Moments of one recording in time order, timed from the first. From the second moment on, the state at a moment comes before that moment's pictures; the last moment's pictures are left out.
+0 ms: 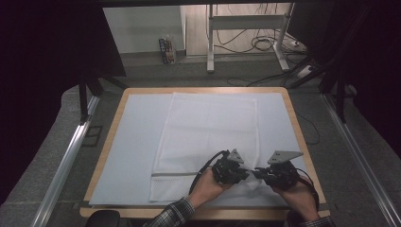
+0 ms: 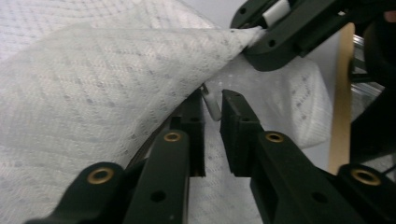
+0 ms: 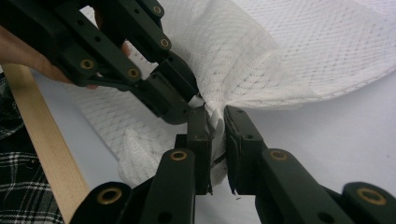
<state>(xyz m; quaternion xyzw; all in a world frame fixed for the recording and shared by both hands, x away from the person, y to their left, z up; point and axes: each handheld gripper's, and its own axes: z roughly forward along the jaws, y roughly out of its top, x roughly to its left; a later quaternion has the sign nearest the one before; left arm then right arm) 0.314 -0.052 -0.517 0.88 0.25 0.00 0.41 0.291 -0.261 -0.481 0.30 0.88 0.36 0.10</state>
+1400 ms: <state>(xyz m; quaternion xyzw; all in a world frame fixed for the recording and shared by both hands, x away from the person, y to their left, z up) 0.320 -0.041 -0.517 0.88 0.23 -0.07 0.41 0.291 -0.259 -0.480 0.32 0.87 0.36 0.10</state>
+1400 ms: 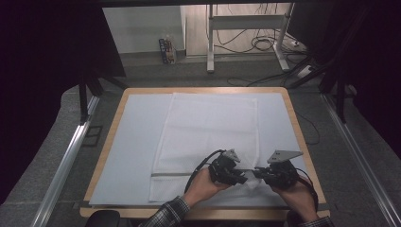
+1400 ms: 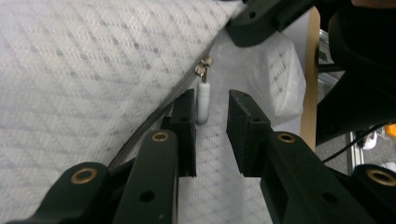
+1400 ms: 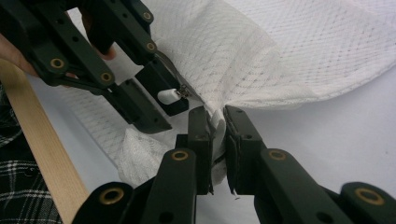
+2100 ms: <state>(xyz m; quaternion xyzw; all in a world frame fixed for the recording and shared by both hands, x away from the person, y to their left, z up) 0.324 -0.025 -0.510 0.89 0.23 -0.07 0.40 0.292 -0.256 -0.483 0.32 0.88 0.33 0.12</state>
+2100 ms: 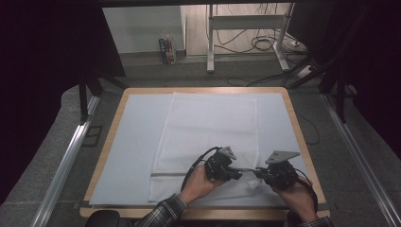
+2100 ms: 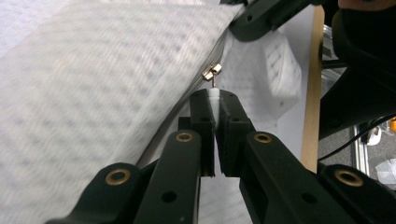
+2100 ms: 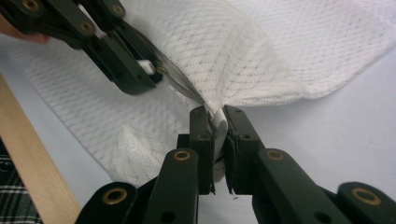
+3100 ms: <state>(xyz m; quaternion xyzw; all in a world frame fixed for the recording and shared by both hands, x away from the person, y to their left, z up) 0.317 0.024 -0.515 0.89 0.25 -0.06 0.38 0.294 -0.260 -0.487 0.33 0.88 0.32 0.12</state>
